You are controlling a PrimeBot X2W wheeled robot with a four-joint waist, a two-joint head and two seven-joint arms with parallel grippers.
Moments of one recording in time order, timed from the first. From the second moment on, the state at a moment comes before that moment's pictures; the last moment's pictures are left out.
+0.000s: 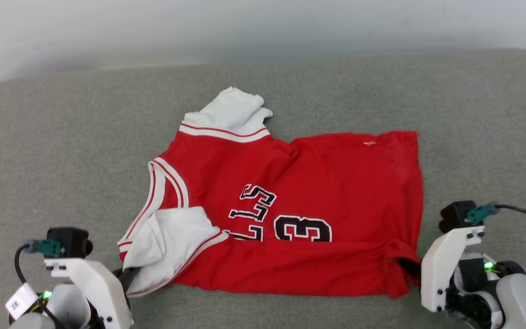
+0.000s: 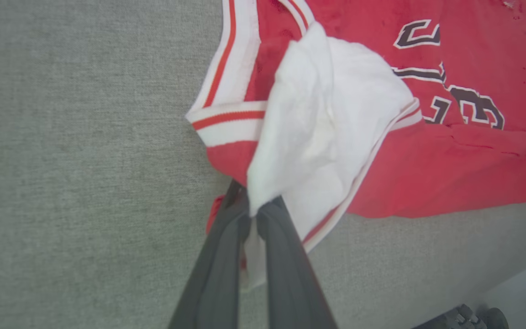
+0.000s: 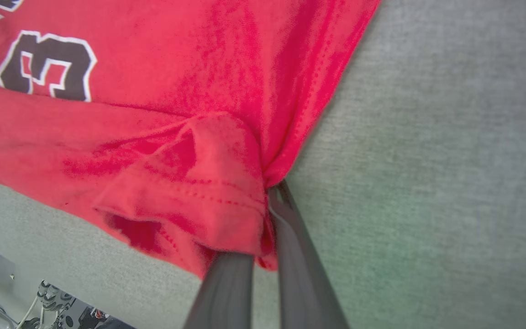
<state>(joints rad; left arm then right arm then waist) -0.10 0.65 -0.39 -0.02 -0.94 0.13 0.40 -0.22 -0.23 0.16 0.27 0.51 0.13 0.74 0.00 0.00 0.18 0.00</state>
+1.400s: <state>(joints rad) 0.05 0.56 -0.32 0.00 -0.89 0.25 0.10 0.06 -0.19 0.02 0.07 0.44 0.13 0.23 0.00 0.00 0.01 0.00</state>
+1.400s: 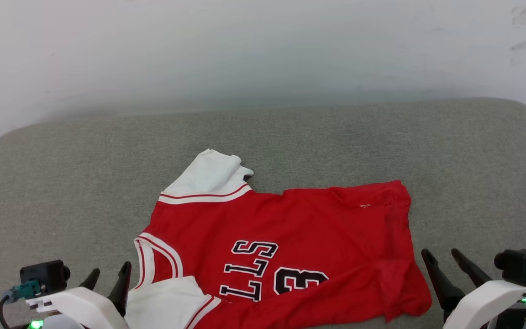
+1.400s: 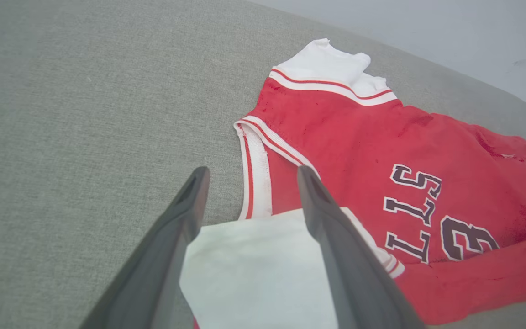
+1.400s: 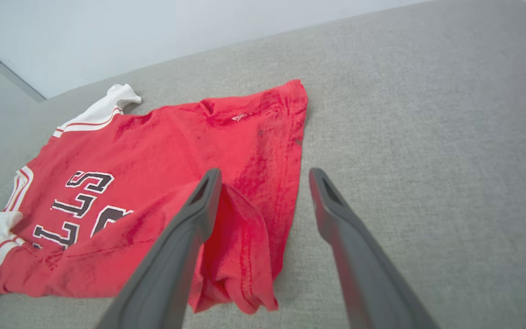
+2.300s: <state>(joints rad) -0.65 0.69 -0.35 0.21 -0.82 0.10 0.36 -0.15 -0.07 0.05 -0.18 0.28 0.13 0.10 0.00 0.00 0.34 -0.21</state>
